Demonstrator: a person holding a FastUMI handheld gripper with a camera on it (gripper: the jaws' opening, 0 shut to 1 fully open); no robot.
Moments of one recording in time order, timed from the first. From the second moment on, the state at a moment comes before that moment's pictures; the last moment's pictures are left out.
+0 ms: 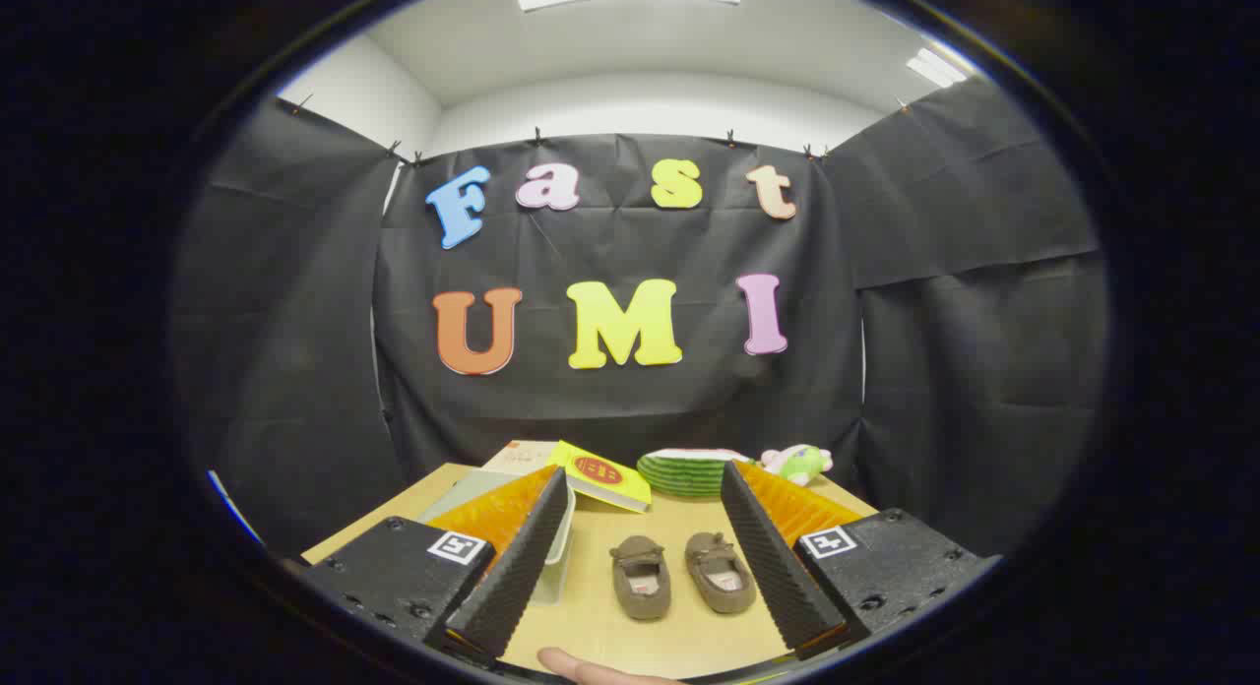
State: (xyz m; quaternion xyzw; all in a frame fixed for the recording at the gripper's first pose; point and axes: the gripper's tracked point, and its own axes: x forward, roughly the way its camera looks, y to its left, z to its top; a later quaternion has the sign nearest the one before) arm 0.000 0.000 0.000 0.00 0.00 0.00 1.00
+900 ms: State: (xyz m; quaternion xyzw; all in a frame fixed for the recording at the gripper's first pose) arm 0.049 -0.004 -0.046 0.01 0.07 0.01 1.00
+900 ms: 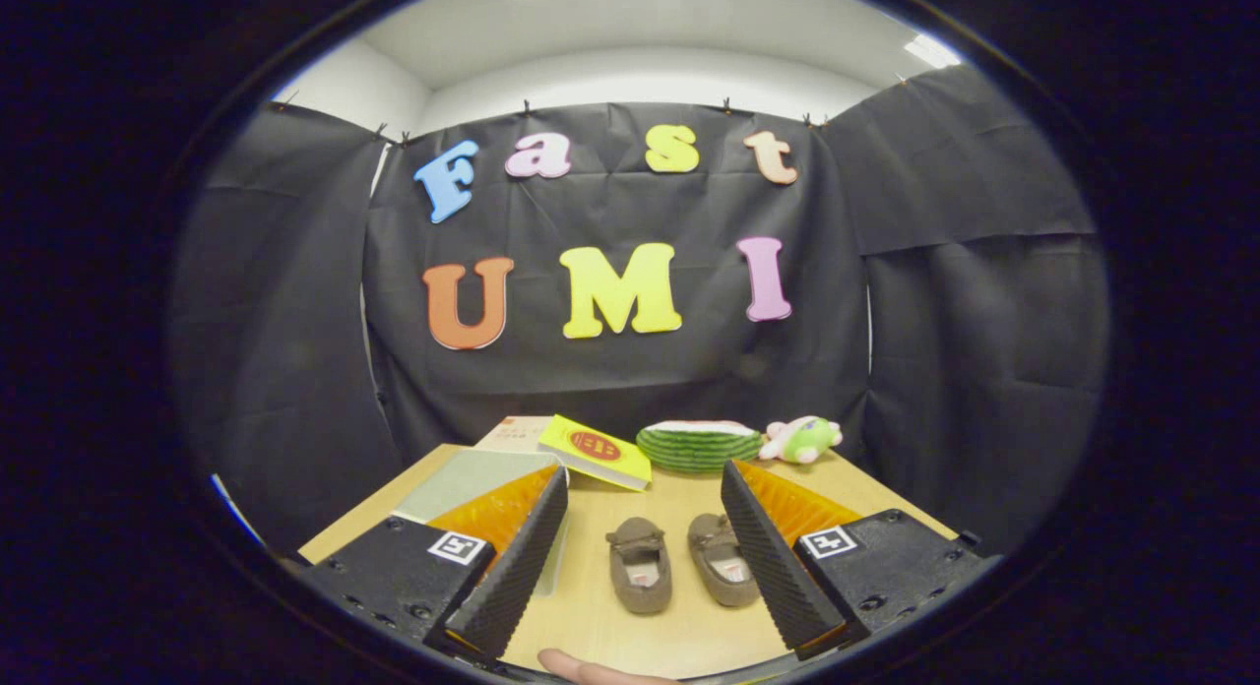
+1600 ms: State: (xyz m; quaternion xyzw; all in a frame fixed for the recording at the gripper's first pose) arm 0.206 0.038 -0.188 0.21 0.38 0.17 0.89
